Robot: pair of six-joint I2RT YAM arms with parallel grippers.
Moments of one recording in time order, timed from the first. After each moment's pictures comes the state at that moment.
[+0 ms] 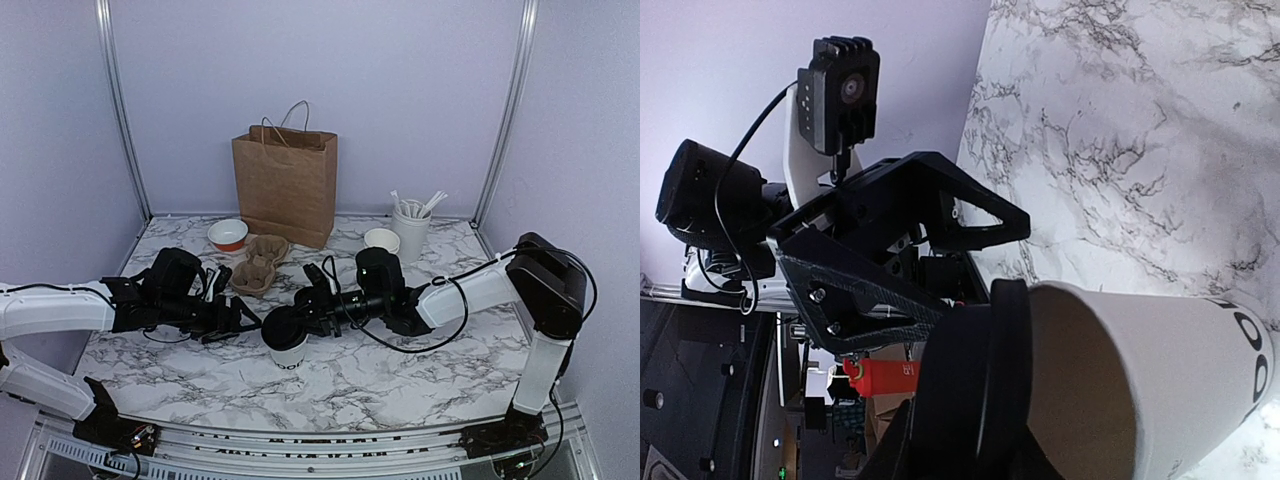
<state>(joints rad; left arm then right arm) -0.73 1.24 0.66 -0.17 0.34 -0.78 0.89 1.85 0.94 0.63 -0.75 1.18</state>
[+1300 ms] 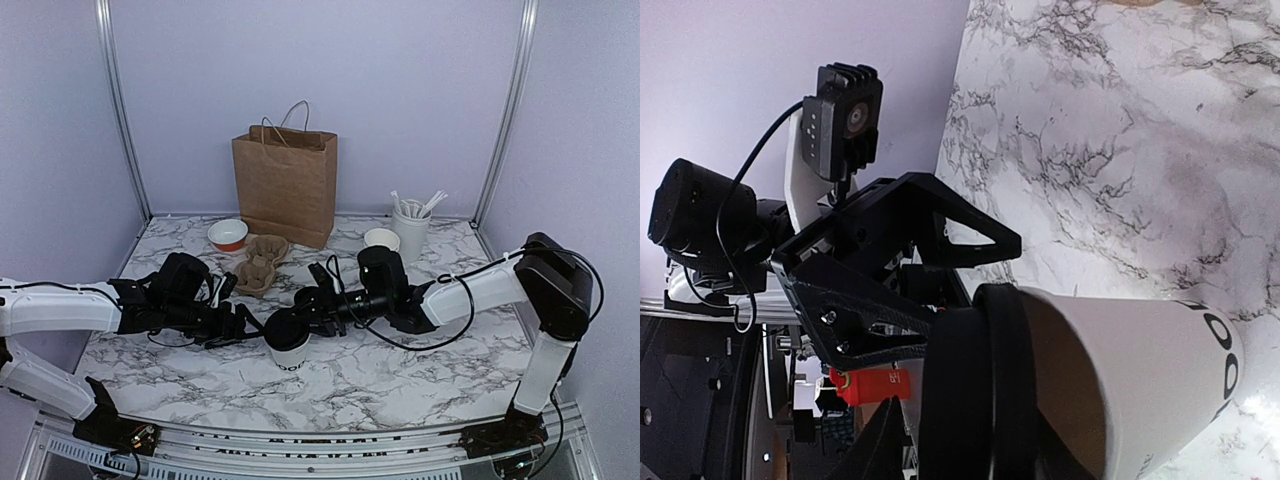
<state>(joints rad) -0.77 1.28 0.66 -0.17 0.33 -0.78 0.88 1.82 0.93 0.55 -0.71 1.14</state>
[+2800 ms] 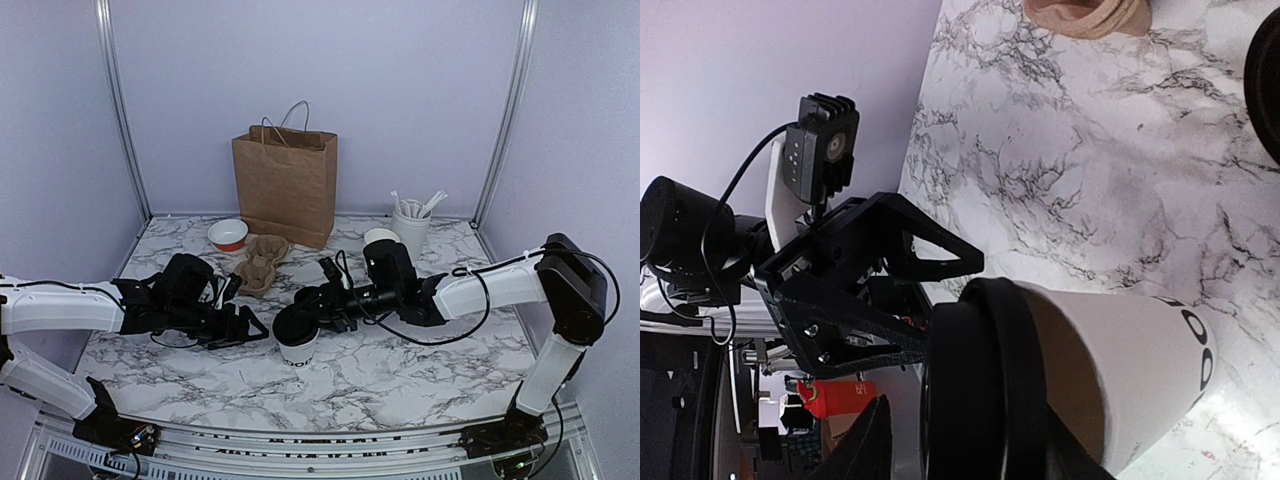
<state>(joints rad) -0.79 1.30 0.67 -0.17 0.32 -0.77 0.85 1.73 0.93 0.37 -0.64 1.03</state>
